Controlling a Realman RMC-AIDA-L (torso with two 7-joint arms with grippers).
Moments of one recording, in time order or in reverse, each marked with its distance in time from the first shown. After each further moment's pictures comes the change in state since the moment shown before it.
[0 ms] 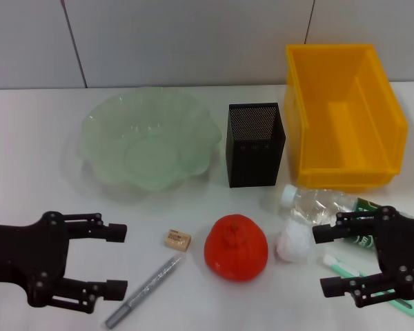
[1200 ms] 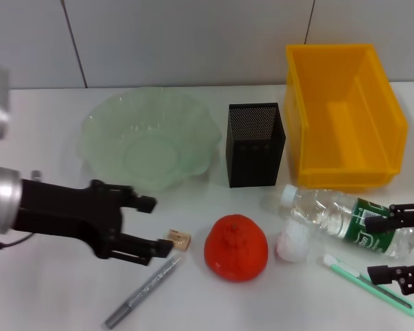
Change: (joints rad) left arm 0.016 -0.084 0.301 0.393 0.063 -0.289 -0.409; right arm -0.058 -0.029 0.057 -0.190 -0.064 -0.020 0.079
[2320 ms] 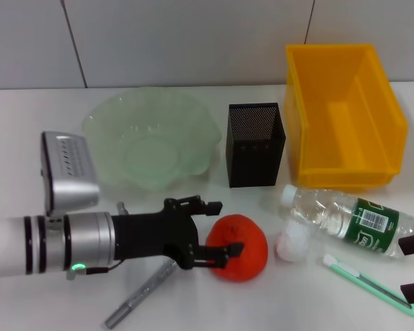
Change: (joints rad) left arm -0.149 -0.008 0.235 -0.821 -0.517 -0.452 0.715; right arm 0.008 0.001 0.049 -0.169 -0.141 -0.114 0.152
